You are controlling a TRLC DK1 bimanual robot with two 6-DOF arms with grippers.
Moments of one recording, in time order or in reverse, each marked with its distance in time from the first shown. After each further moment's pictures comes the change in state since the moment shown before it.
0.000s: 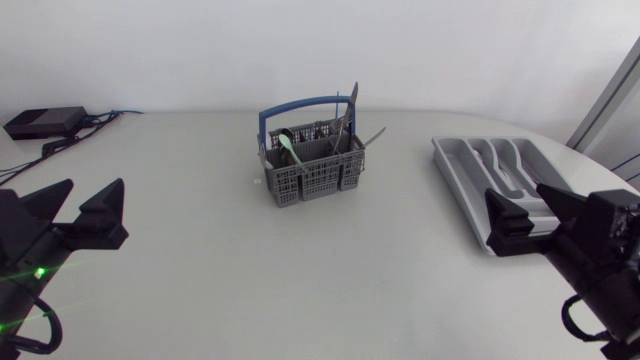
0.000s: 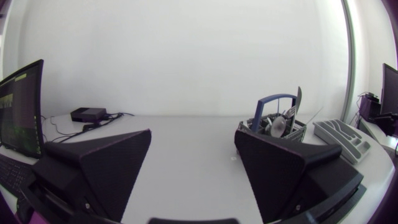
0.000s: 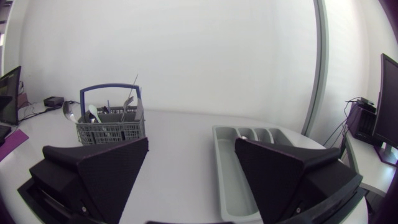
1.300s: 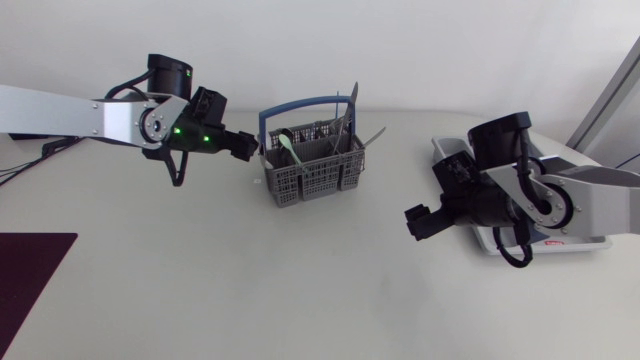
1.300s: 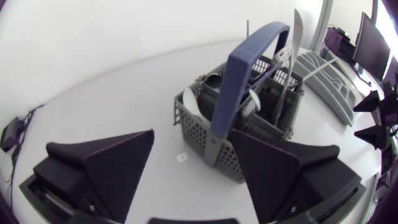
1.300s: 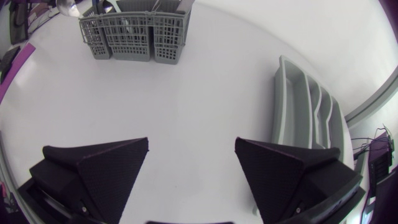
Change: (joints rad) left arm -0.135 1.397 0.994 -0.139 0.272 0.177; right arm 0.170 0.867 0.508 -0.368 0.001 -0.170
